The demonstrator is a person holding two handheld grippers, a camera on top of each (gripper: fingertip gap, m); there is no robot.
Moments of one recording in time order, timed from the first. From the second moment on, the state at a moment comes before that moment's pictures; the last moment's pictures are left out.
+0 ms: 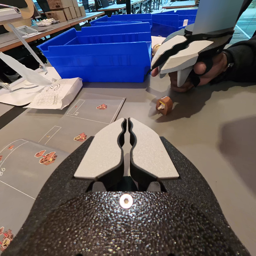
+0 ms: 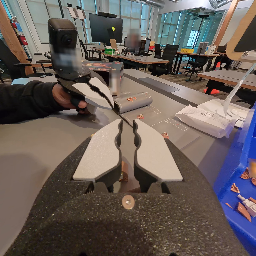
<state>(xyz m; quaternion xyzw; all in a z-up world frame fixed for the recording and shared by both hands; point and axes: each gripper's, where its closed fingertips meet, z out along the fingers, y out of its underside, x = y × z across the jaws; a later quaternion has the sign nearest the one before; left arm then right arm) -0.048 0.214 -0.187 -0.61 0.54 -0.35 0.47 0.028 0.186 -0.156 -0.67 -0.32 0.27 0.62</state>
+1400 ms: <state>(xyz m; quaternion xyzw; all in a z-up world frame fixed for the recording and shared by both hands) -0.045 0.201 -0.204 -0.59 0.60 -0.28 0.46 0.222 0.287 -0.235 -0.89 -0.41 0.03 0.19</state>
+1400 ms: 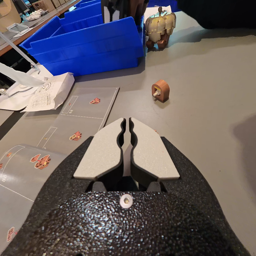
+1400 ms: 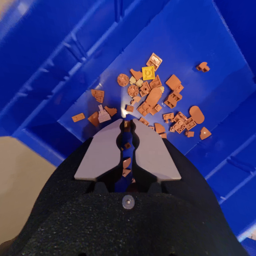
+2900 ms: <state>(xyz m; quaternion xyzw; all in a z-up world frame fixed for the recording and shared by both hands) -0.046 0.196 -0.209 -0.59 0.61 -0.27 0.45 0.260 0.282 -0.230 -0.92 -0.35 -0.02 0.17</state>
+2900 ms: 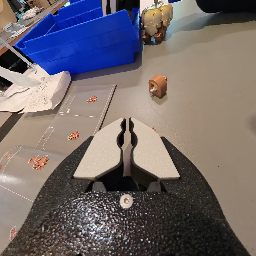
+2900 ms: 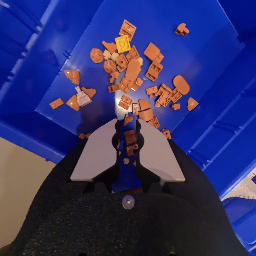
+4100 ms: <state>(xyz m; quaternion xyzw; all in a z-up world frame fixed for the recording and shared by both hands) -0.043 0.191 -0.208 -0.58 0.62 -0.27 0.46 0.061 0.128 -0.233 -0.76 -0.60 0.18 0.19</state>
